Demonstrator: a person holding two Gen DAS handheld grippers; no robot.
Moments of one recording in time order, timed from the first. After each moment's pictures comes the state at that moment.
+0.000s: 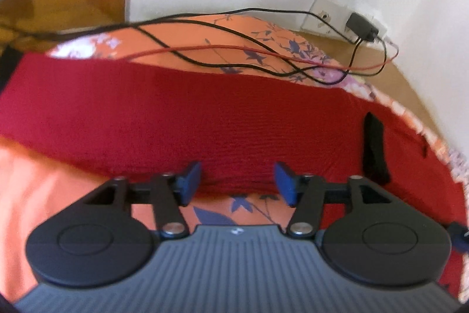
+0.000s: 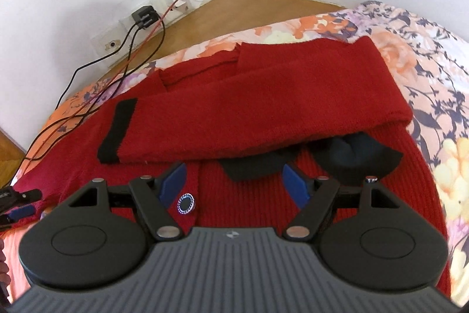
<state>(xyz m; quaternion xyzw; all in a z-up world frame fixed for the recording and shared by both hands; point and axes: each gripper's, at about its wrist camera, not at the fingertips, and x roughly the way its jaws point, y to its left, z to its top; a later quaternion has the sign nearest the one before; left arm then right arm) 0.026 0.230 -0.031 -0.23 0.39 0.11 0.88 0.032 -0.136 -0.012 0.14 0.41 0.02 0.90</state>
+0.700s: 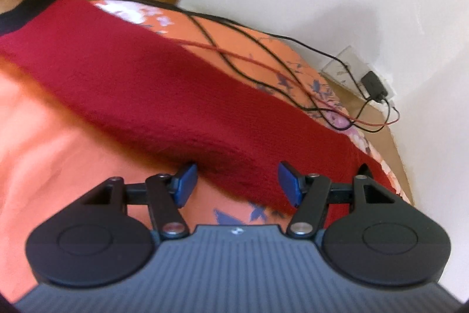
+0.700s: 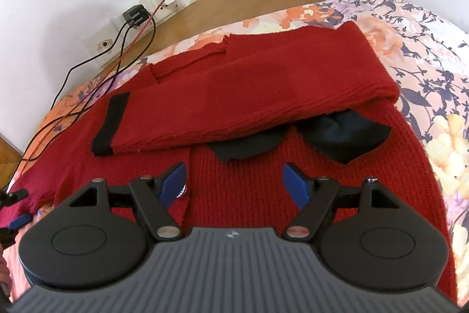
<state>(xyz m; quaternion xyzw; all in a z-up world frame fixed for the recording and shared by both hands) -0.006 0.270 -0.049 -0.37 0.33 0.14 0.86 0.015 -0.141 -0.019 0.15 0.41 0.00 0.90</state>
